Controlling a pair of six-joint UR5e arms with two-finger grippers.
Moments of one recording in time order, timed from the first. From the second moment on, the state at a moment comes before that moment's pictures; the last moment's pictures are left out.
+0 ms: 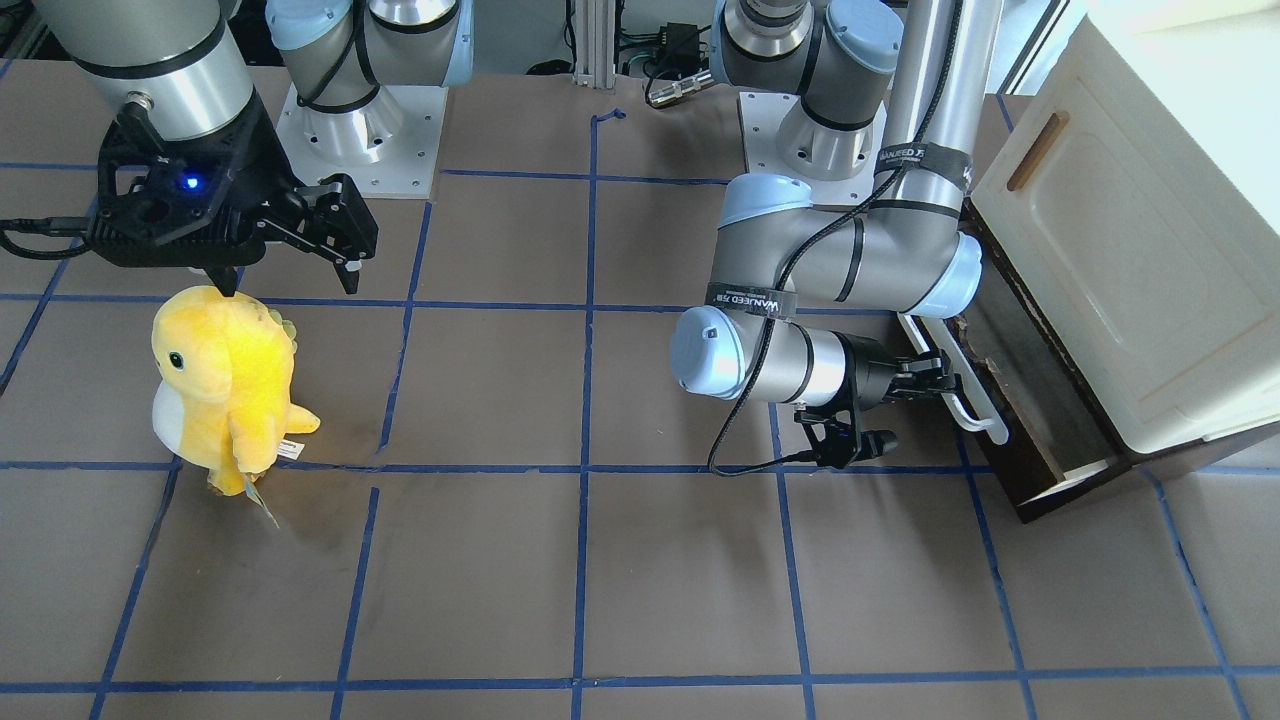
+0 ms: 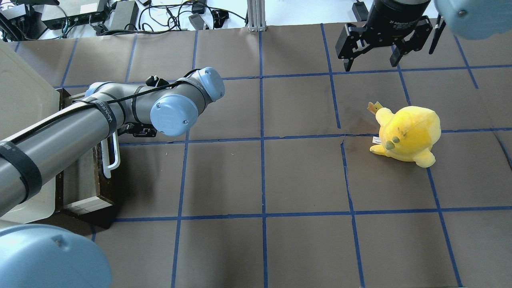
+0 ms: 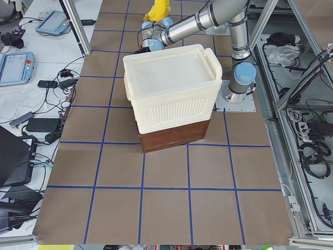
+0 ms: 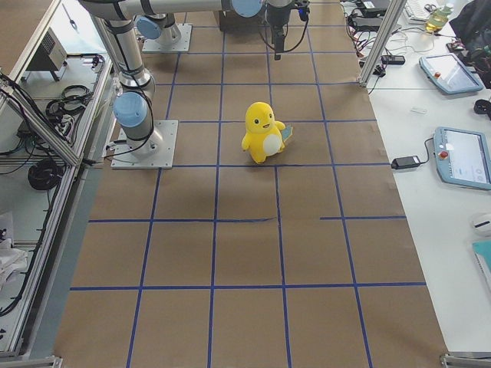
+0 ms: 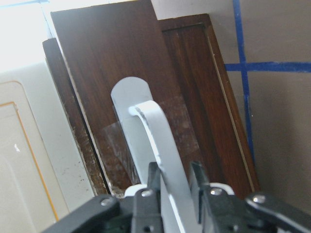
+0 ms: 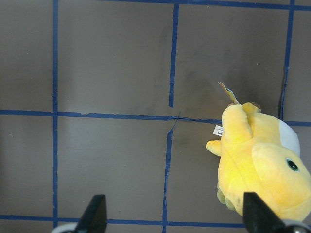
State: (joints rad) left arm -1.76 -2.01 -1.75 -1.51 2.63 -0.39; right arm 1.60 -1.48 1.44 -1.57 -1.58 -0.02
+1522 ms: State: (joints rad) left arm -1.78 -2.01 -1.76 -1.49 2.61 -0.37; right arm 1.60 -1.48 1.44 -1.57 -1.58 -0.02
